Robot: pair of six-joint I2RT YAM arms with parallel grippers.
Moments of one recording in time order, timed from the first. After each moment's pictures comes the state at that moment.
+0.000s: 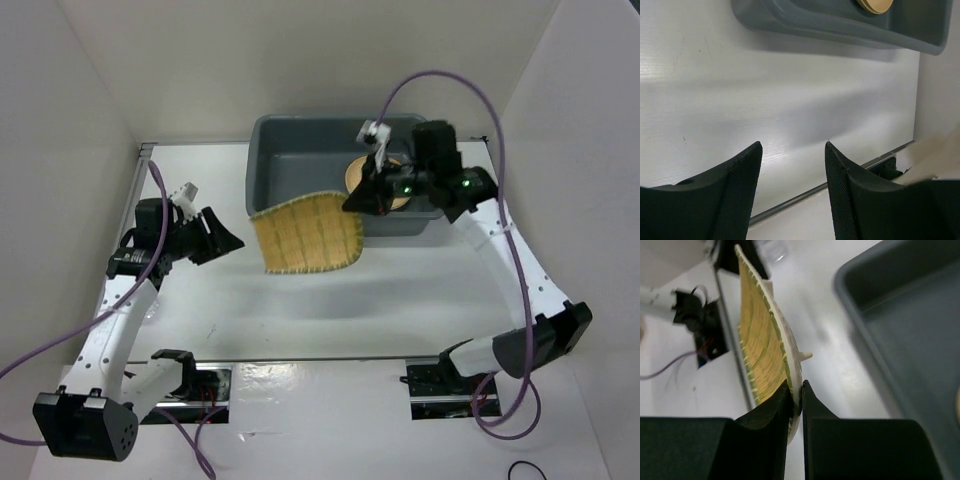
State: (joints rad) left arm -0.04 0.98 0.90 -0.62 0.46 -0.53; right arm 0.43 1.37 1.53 -0.74 -0.81 -0.17
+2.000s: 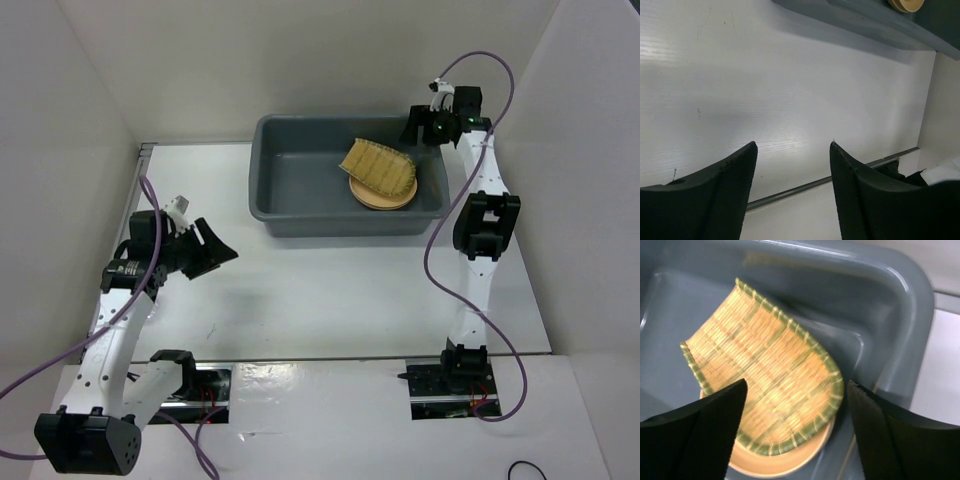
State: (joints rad) left arm 0.00 0.88 0.86 -0.73 0.43 -0.56; right arm -0.09 2.41 2.37 -0.63 -0.52 -0.06
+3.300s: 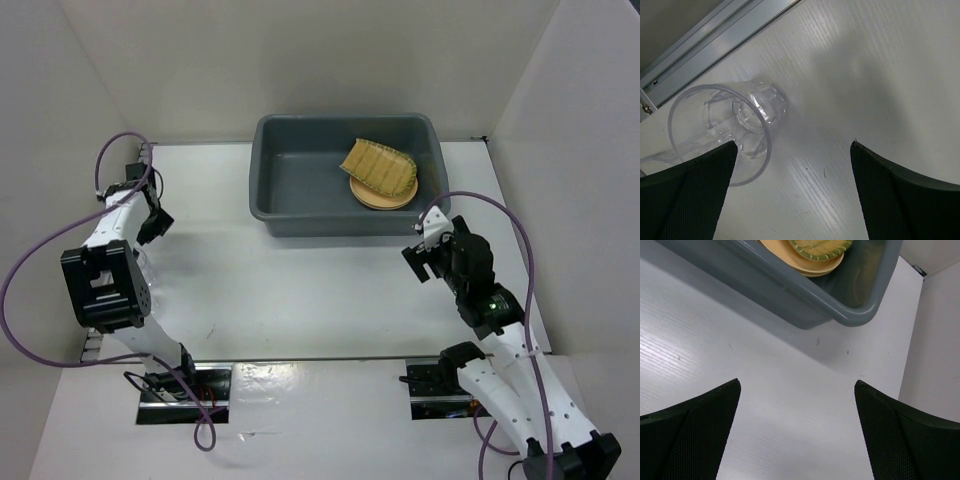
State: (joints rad) left arm 0.25 1.69 1.29 -0.84 -0.49 -0.72; right arm 0.31 0.65 0.64 -0.43 0.12 -0.43
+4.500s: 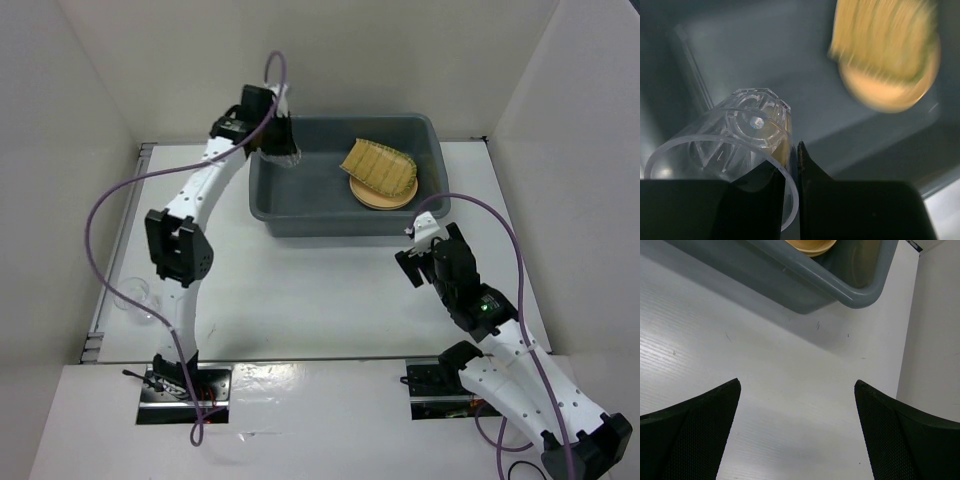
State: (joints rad) left arm -0.30 2.12 2.25 -0.71 0.18 -0.26; right arm 0.49 0.64 0.61 -0.45 0.37 -0.32
